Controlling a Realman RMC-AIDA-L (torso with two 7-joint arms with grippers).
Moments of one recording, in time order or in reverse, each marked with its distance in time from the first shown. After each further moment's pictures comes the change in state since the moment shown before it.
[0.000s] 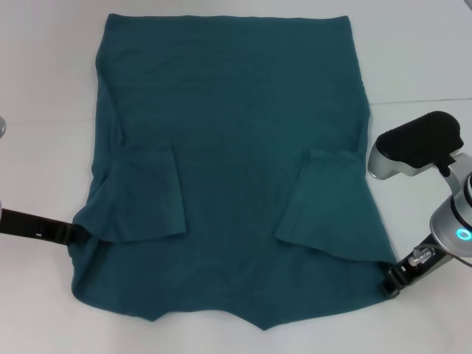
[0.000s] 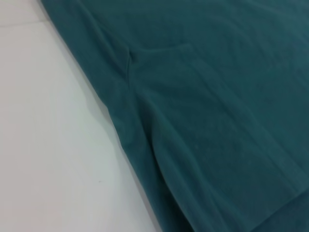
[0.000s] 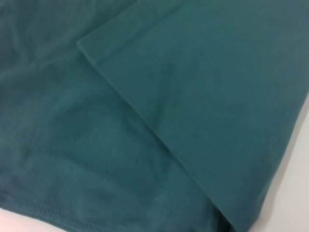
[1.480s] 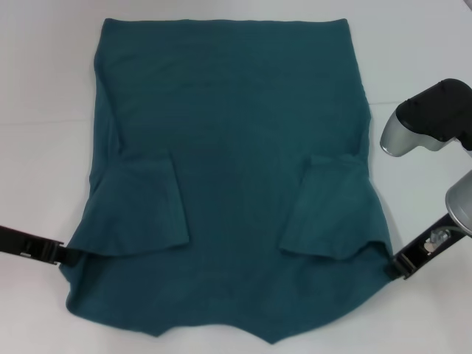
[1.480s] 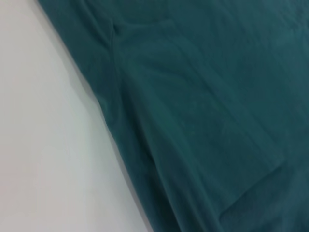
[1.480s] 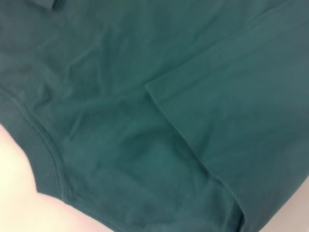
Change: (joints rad) left arm 0.000 0.042 -0.036 0.011 -0.007 0.184 -0.007; right arm -0.019 -0.007 0.098 -0.199 0.102 -0.182 -0.166
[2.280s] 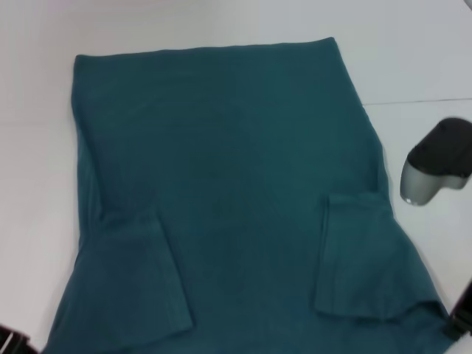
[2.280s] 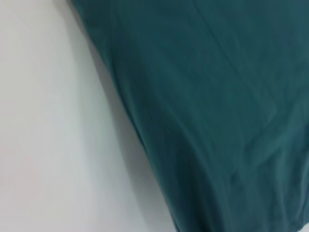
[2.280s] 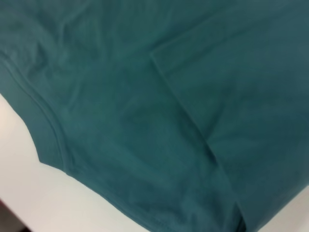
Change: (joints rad) left arm 0.008 0.045 -0.014 -0.013 0.111 0.406 -0.050; right arm 0.067 -0.004 0.044 0.054 -0.120 -0.288 -0.188
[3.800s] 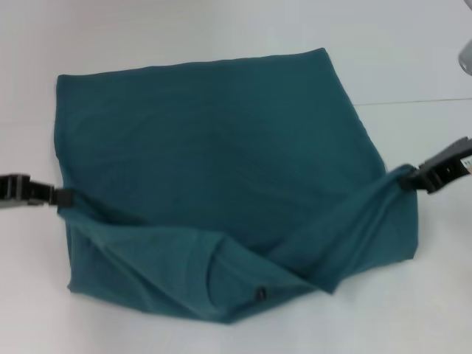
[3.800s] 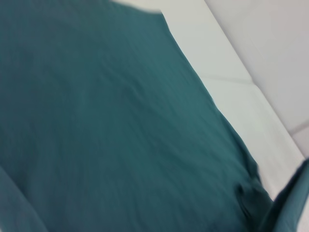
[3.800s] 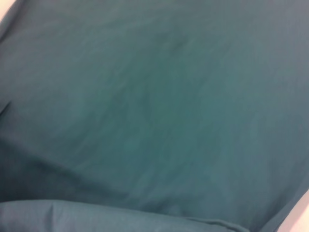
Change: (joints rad) left arm -0.047 0.101 -0.251 -0.099 -0.372 -0.142 0.048; right arm 0.009 0.002 0.404 -0.028 0.167 0.352 -0.210
